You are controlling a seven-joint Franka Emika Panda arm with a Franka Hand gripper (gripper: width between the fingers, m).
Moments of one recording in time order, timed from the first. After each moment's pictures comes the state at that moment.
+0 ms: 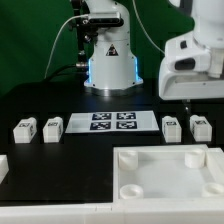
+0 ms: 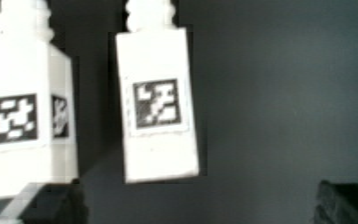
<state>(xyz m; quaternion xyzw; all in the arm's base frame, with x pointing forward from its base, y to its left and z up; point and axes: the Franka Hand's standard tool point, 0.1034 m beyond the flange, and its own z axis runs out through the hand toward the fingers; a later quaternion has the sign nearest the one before) 0.420 0.180 0.051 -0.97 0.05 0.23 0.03</state>
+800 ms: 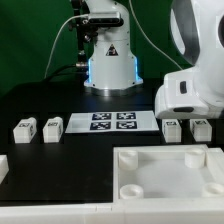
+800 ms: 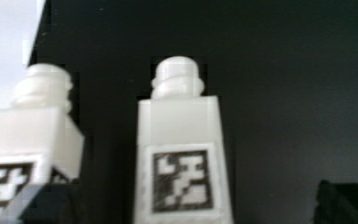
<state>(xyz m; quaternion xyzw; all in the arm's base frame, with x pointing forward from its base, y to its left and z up) 0.403 0.175 0.026 -0.92 0.04 0.40 0.02</state>
